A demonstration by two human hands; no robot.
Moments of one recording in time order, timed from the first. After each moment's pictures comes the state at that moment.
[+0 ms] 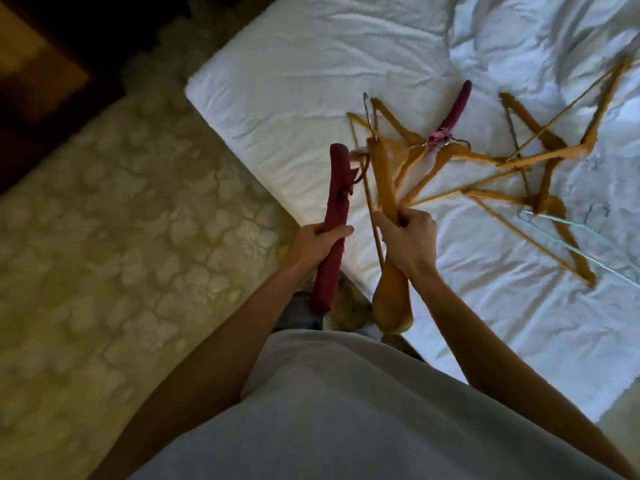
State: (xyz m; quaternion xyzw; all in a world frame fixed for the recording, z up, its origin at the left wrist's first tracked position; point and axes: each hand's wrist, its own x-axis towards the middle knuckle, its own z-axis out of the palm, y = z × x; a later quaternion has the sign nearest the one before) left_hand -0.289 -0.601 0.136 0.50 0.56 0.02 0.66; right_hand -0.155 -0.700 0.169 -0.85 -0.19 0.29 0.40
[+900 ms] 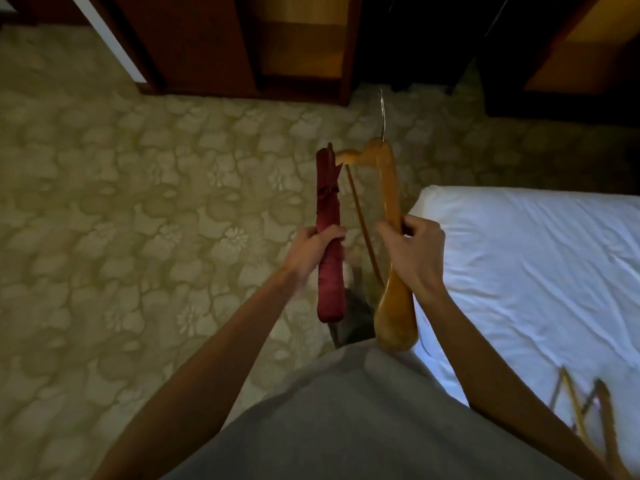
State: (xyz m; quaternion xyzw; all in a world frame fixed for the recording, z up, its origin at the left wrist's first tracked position) left_hand -0.679 -0.118 0.161 0.26 0.62 0.36 0.65; right_hand -0.508 -0.100 0.202 -0.68 -0.54 0.38 0.31
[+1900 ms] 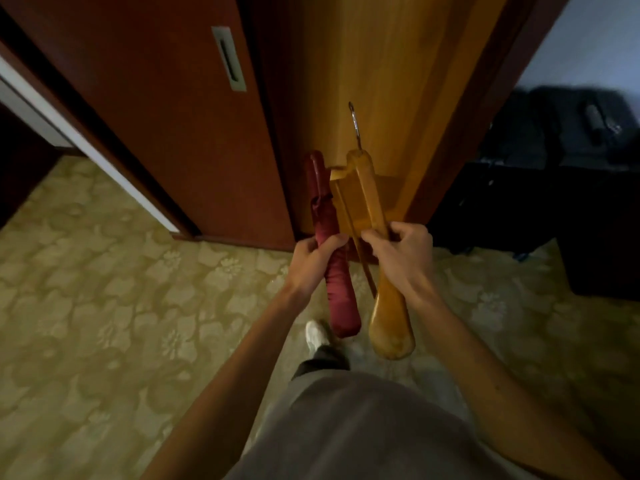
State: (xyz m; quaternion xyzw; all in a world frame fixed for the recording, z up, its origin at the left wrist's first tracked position) left_hand -0.997 0.631 0.218 0.28 0.64 0.48 0.54; right_hand -0.851 0.671 0.250 -0.61 -0.59 0.41 0.33
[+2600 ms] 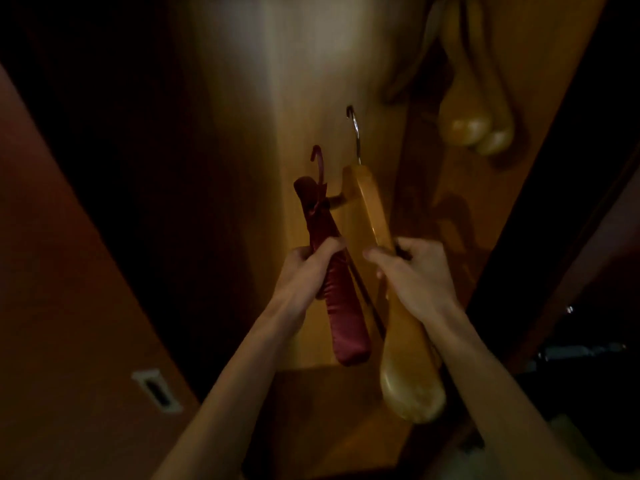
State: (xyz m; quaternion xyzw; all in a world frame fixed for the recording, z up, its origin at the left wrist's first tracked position) left_hand -1.102 1.099 0.449 0.48 0.54 0.47 0.50; right_hand -0.945 1.087 0.460 -0.57 -0.57 0.33 0.49
